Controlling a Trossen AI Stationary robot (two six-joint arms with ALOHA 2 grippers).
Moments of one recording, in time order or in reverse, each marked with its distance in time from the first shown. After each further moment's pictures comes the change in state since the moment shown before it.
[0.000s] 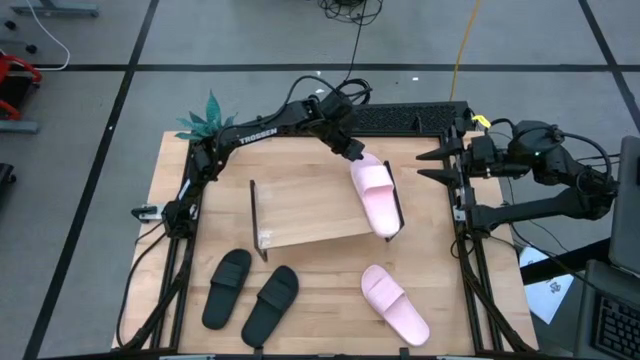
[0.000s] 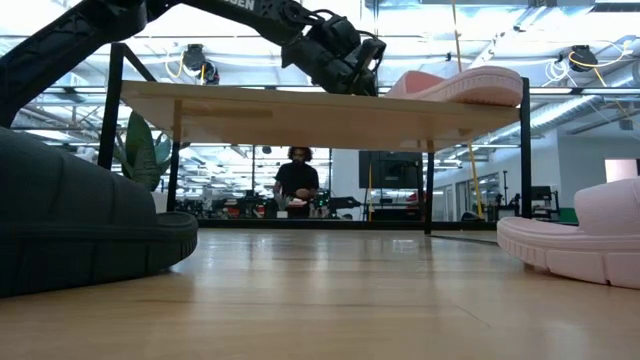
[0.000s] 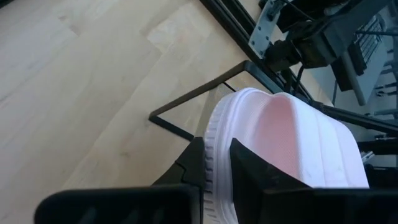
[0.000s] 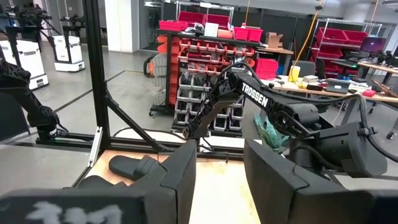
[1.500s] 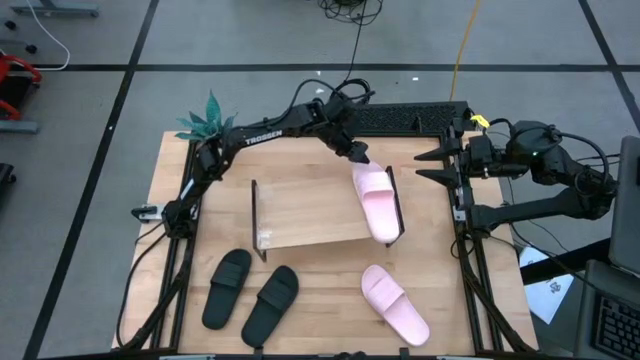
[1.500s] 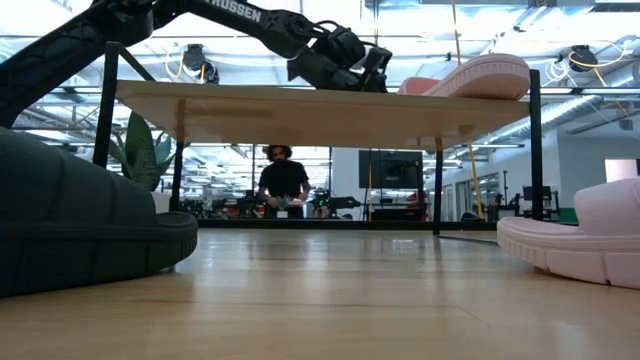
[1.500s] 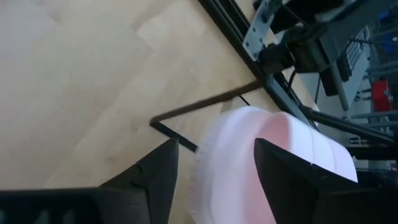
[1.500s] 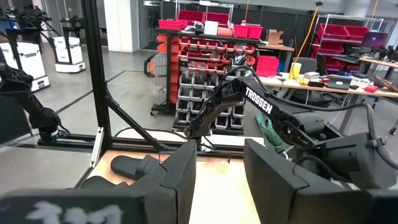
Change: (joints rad) left arm 0.011 0.046 0.001 0.063 0.057 -0.061; right arm 0.000 0.008 0.000 0.001 0.000 0.018
